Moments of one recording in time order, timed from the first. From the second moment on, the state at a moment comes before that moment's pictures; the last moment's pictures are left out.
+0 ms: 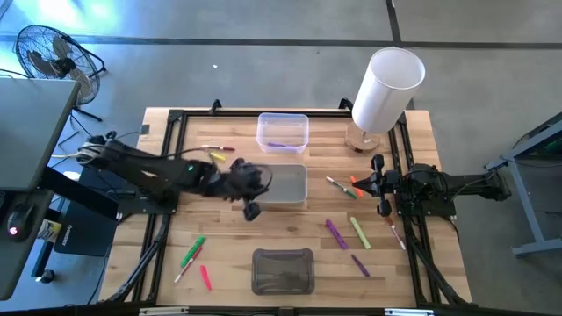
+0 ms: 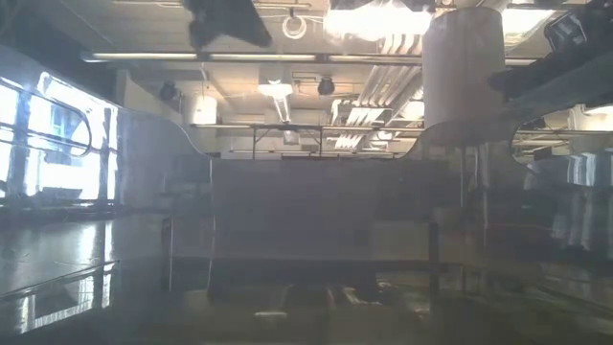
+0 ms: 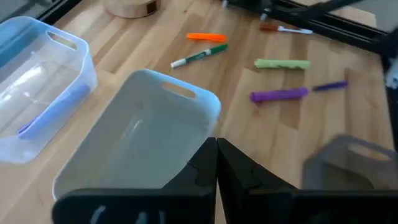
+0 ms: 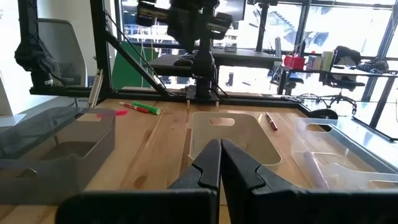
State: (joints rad) left arm -0.25 1.32 1.13 -0.47 -0.39 -0.49; right arm 0.03 0.03 0.01 0.04 0.02 -0.04
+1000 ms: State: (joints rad) left arm -0.40 1.30 1.12 -0.51 -0.45 -0.51; right arm 0.04 0.03 0.01 0.05 0.04 0.10
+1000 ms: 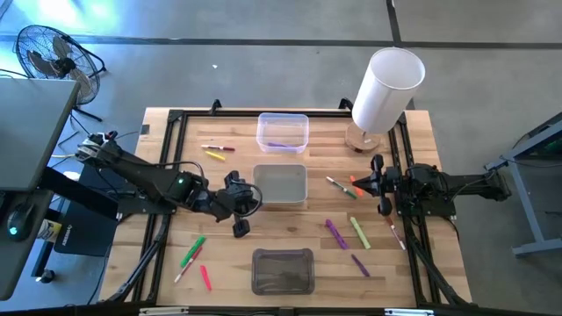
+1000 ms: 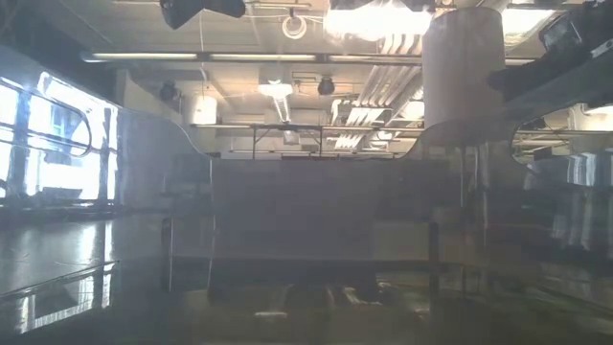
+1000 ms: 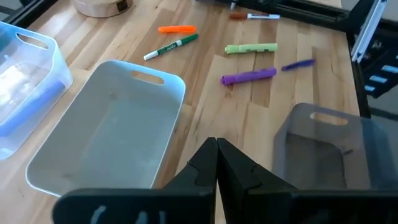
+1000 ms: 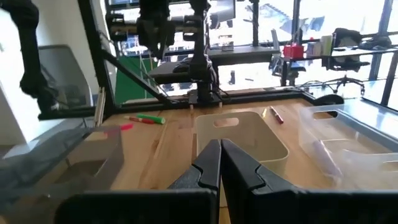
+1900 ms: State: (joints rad) left arm -0.40 0.65 0.55 -0.40 -0.39 -0.41; right arm 0.26 1.04 0.87 -0.48 0.43 0.55
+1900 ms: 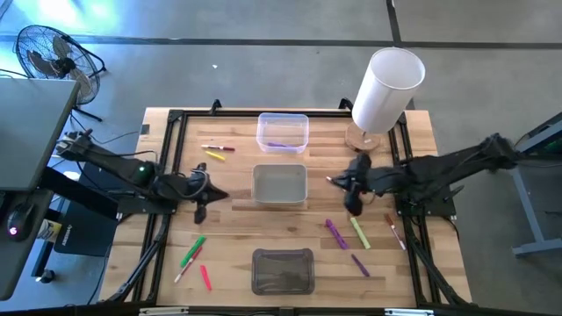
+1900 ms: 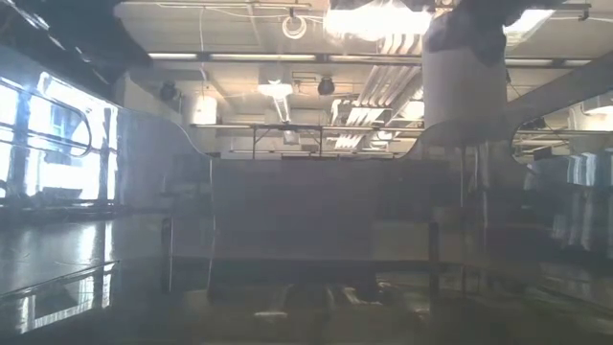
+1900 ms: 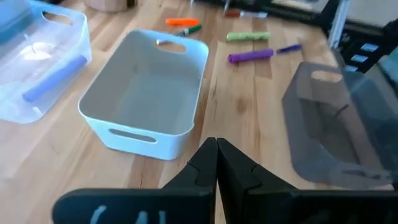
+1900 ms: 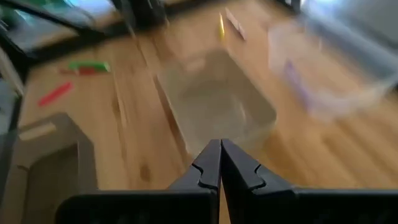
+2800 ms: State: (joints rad) left arm -0.40 0.47 0.52 -0.54 -0.27 -0.26; right arm 0.66 1.69 1.39 -1.17 0.06 1.73
